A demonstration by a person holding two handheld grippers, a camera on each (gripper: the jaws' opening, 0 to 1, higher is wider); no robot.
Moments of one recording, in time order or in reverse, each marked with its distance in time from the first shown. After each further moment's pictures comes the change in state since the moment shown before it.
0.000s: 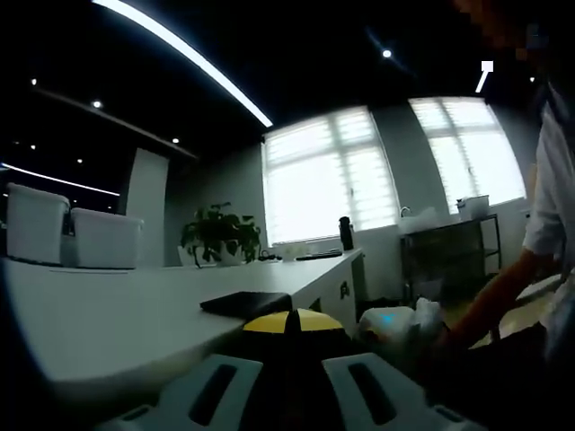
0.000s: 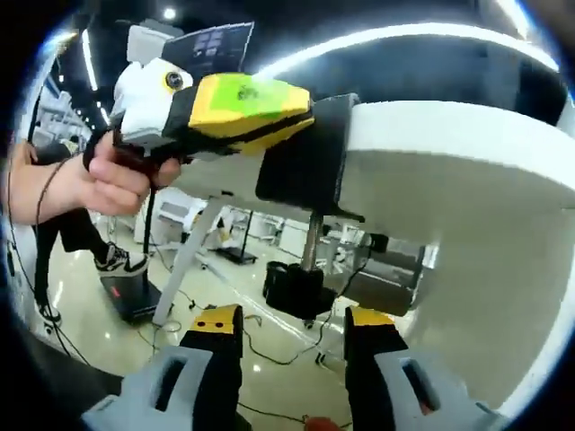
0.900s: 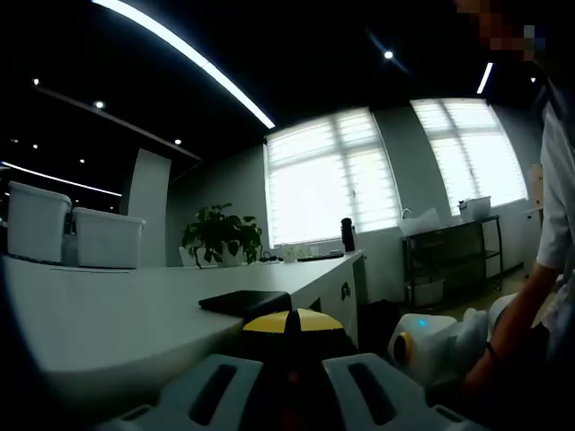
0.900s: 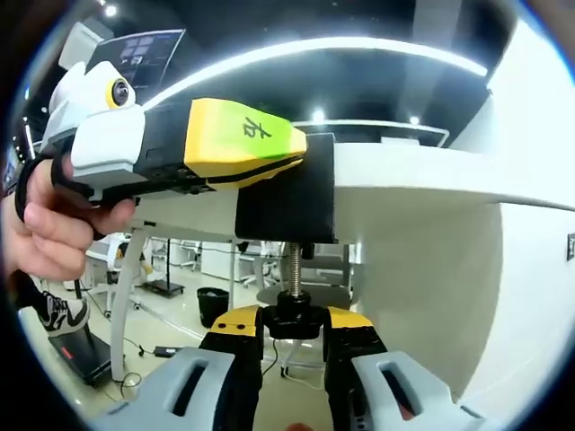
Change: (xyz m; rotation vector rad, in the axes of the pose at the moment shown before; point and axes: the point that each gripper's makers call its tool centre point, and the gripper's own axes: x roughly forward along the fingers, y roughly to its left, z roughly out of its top) left arm 0.002 0.000 -0.002 -0.005 -0.009 0.008; right arm -0.011 -0.025 0.023 0.204 -0.077 -0.417
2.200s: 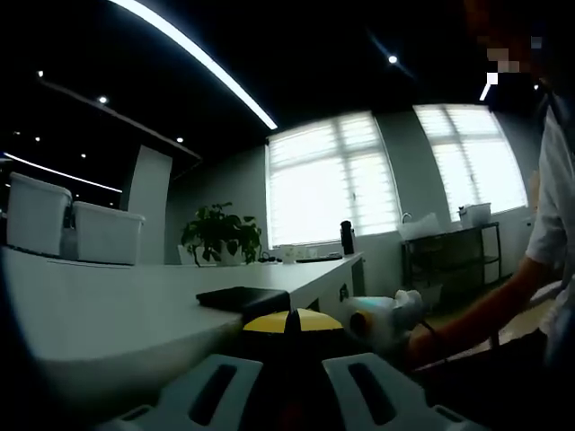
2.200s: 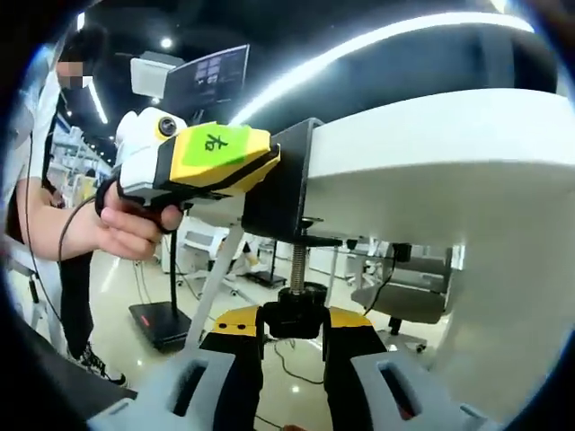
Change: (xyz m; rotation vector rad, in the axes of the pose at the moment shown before) left arm 0.000 0.000 -0.002 -0.026 -0.007 -0.001; right arm 0.012 0.014 -0.003 -0.017 0.014 0.606
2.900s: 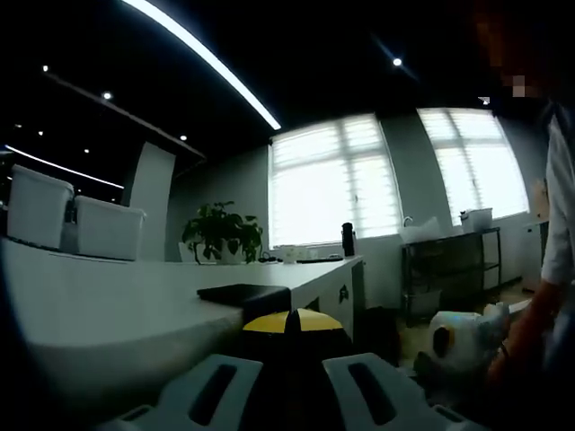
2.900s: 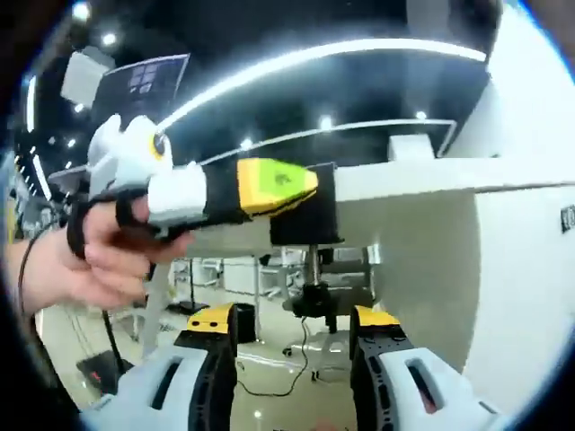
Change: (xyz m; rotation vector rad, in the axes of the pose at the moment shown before) left arm 0.000 0.002 -0.002 -0.037 -0.009 0.008; right arm -0.053 0.030 0.024 0.215 -0.166 -0.618
